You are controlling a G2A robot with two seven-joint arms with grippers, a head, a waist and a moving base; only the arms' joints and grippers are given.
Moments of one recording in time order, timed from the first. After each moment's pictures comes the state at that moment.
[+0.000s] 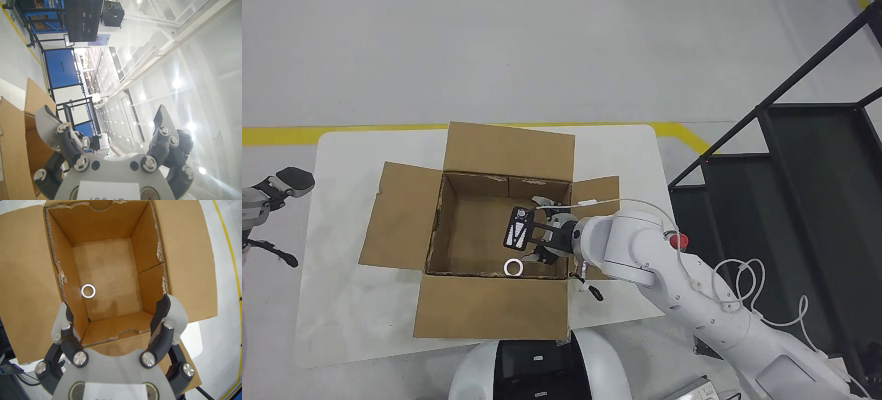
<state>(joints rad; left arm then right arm) 1.27 -0.91 -1.82 -1.24 -1.01 -0.29 -1.17 -1.05 -1.15 0.86 -1.96 -1.17 -0.43 0.98</state>
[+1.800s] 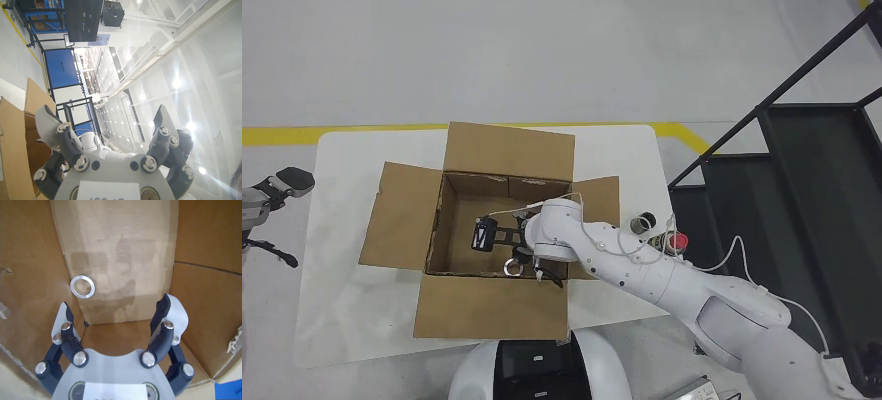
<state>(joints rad) 1.27 -0.91 -1.82 -1.24 -1.01 -0.29 -1.17 -0.68 -1.38 0.44 -1.34 -1.09 -0.34 1.01</state>
